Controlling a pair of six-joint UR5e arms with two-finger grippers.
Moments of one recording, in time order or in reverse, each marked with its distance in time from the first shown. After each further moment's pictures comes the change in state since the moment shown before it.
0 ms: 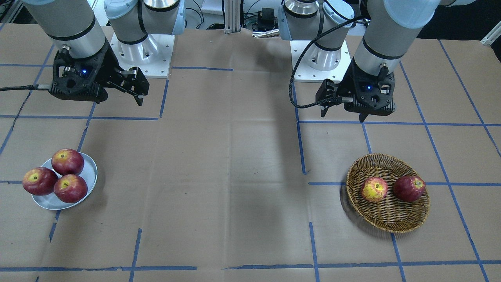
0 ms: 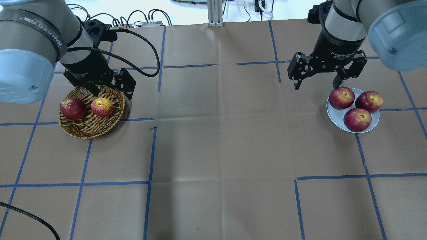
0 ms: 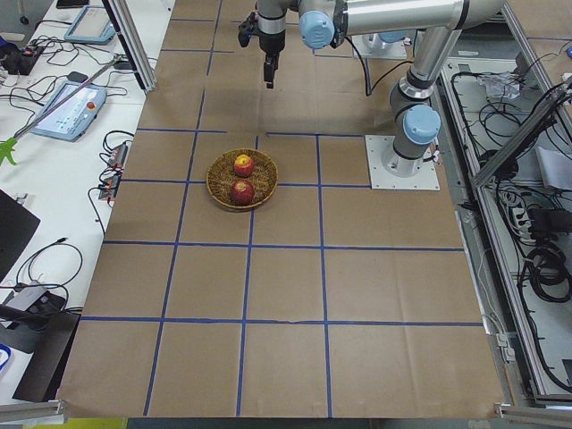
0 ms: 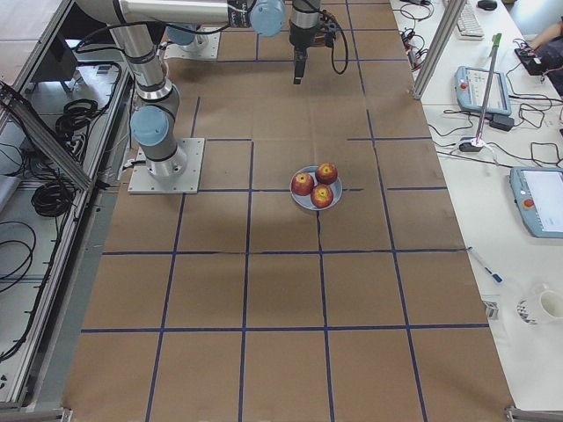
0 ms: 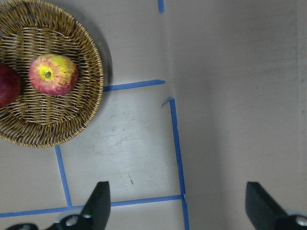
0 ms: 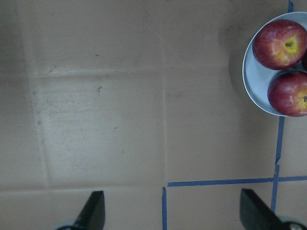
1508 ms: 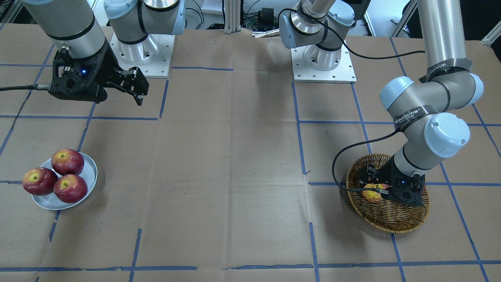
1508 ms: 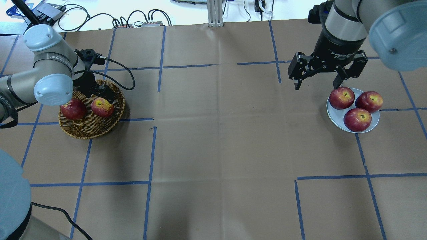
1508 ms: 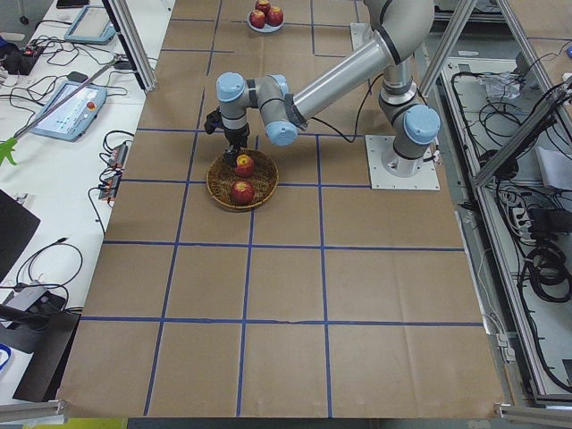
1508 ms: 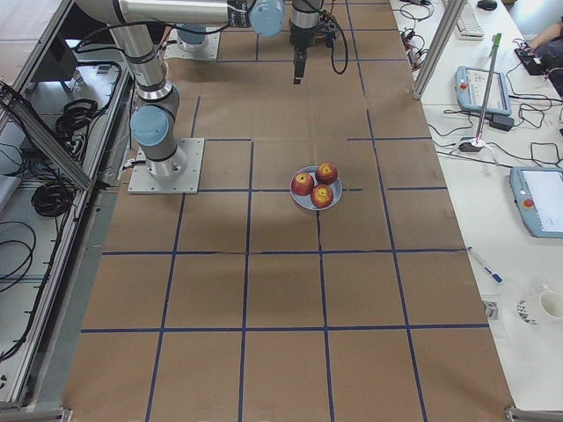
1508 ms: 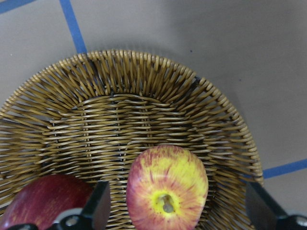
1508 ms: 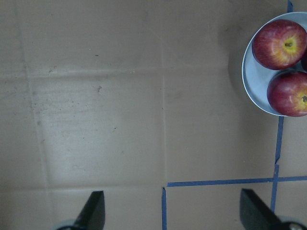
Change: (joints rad) left arm 0.229 -0.389 -0.071 0.473 0.010 0.388; right arm -0.001 0.000 0.000 0.000 0.000 0.000
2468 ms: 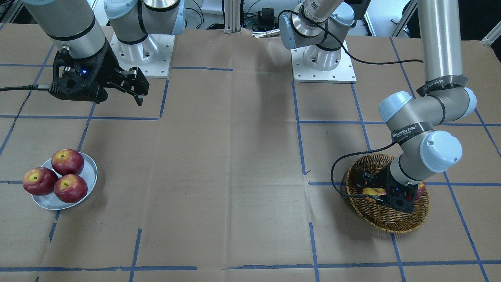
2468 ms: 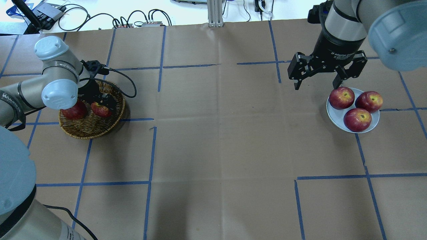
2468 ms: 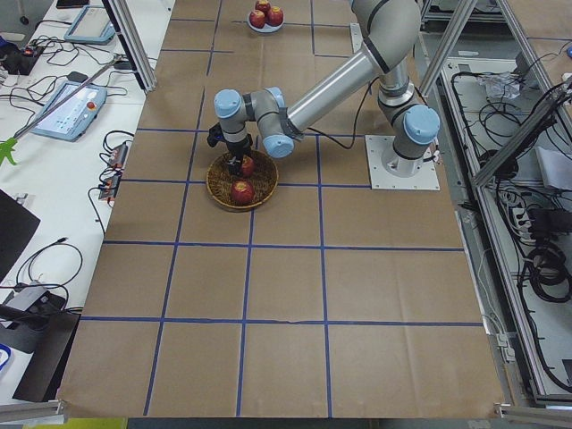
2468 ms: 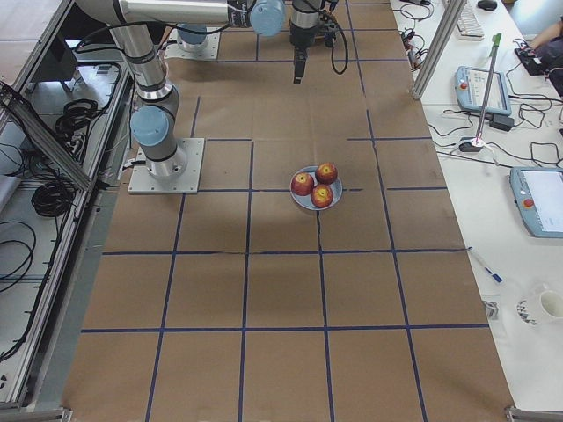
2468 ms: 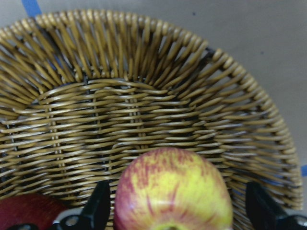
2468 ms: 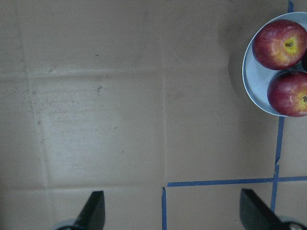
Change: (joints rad) left arm 0.020 -0.068 -0.003 0.003 0.001 0.018; right arm 0.001 0.001 0.000 0.000 0.000 -0.001
